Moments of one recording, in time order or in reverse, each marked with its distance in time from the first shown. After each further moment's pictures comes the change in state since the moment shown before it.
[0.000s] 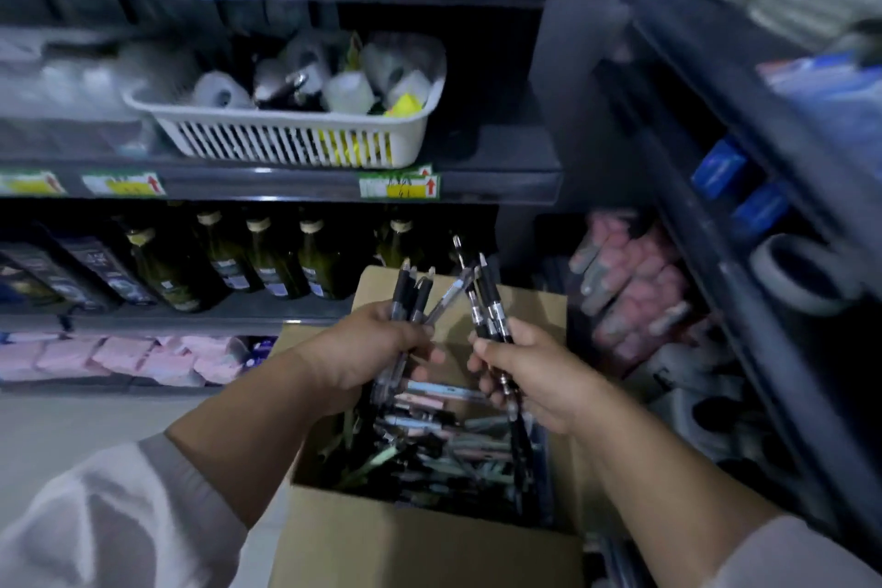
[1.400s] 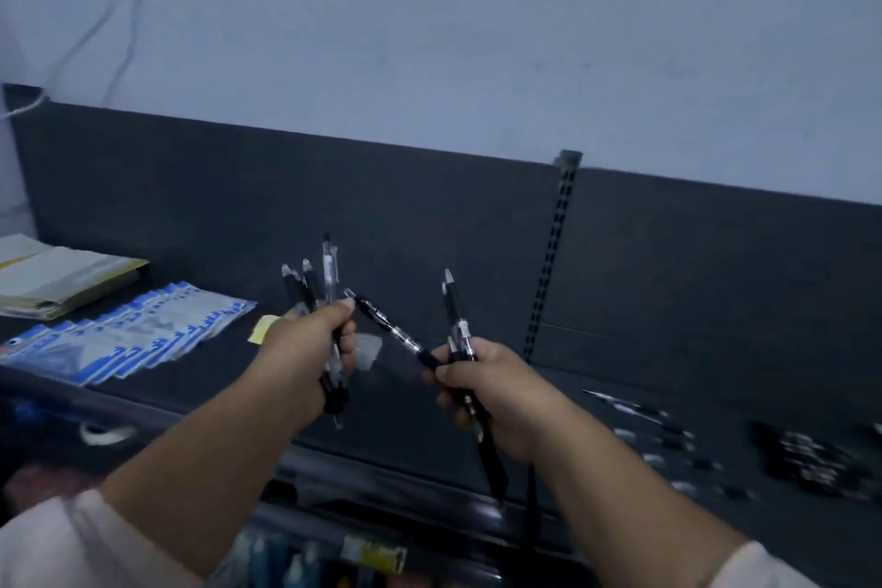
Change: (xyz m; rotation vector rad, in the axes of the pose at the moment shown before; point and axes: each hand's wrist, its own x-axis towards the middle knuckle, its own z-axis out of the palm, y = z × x) left_hand -0.393 0.116 0.375 -0.052 -0.806 0.216; right_hand -0.642 -0.027 0.005 0.395 1.233 -0.329
